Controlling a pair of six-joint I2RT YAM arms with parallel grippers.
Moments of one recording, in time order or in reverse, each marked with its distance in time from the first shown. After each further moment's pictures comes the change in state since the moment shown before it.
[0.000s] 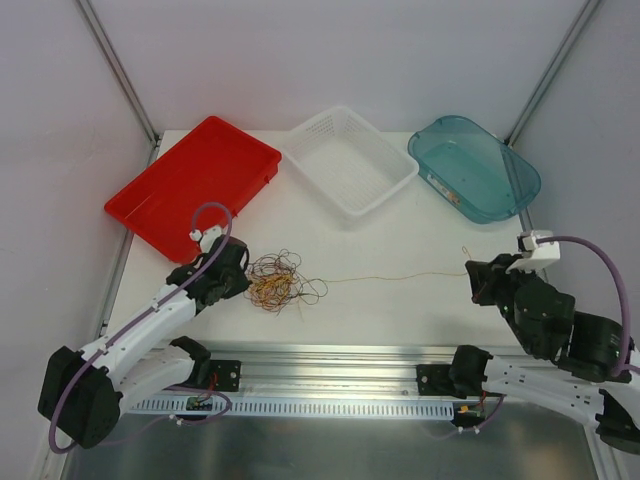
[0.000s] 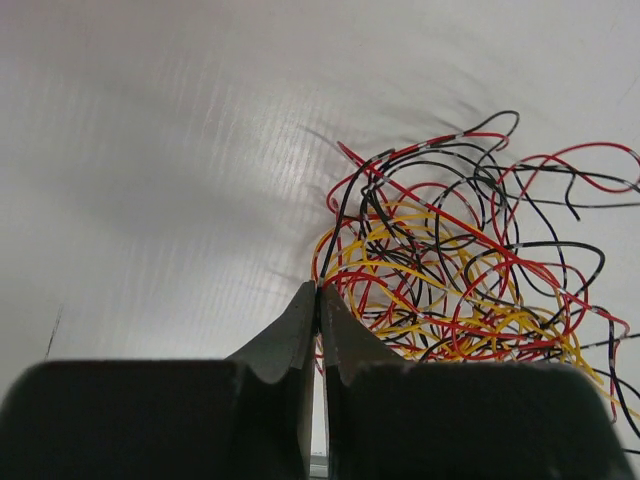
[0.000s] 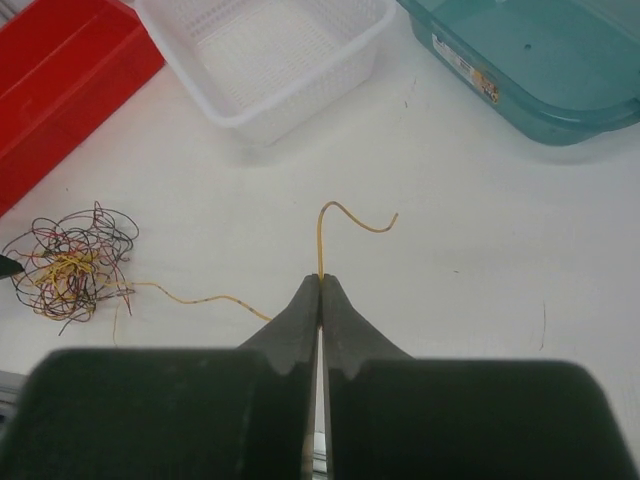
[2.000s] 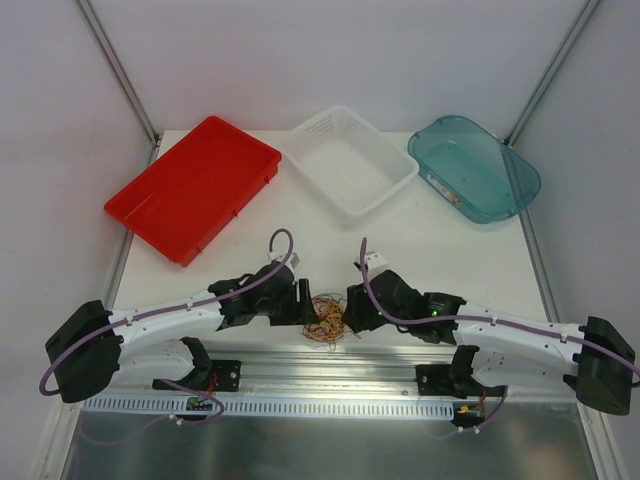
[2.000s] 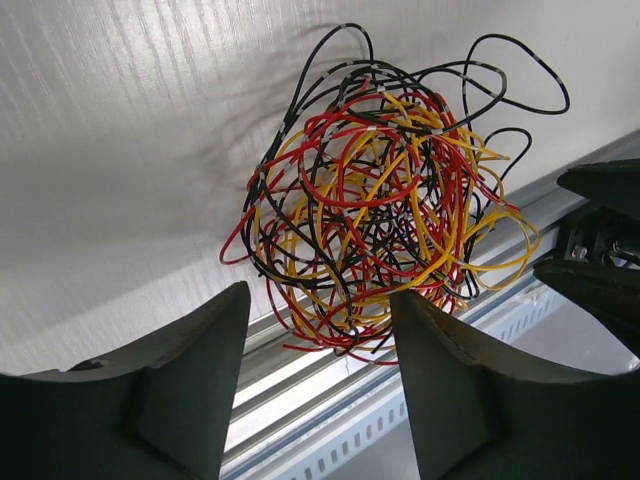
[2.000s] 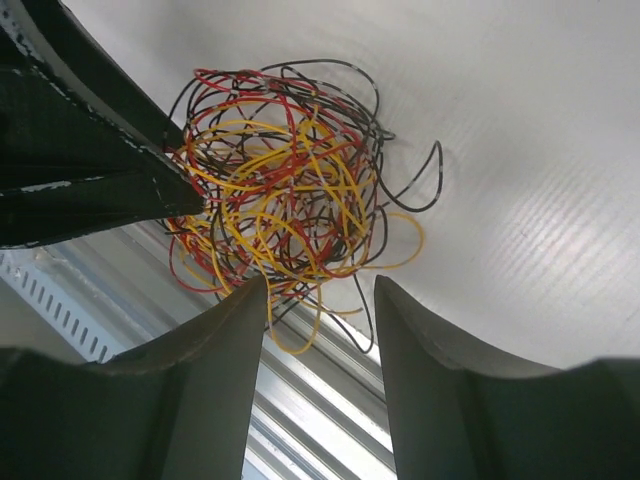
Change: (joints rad) left arm -0.453 0.171 -0.056 0.336 0.353 -0.063; right arm -0.005 0.627 -0.472 0.736 -0.731 0.097
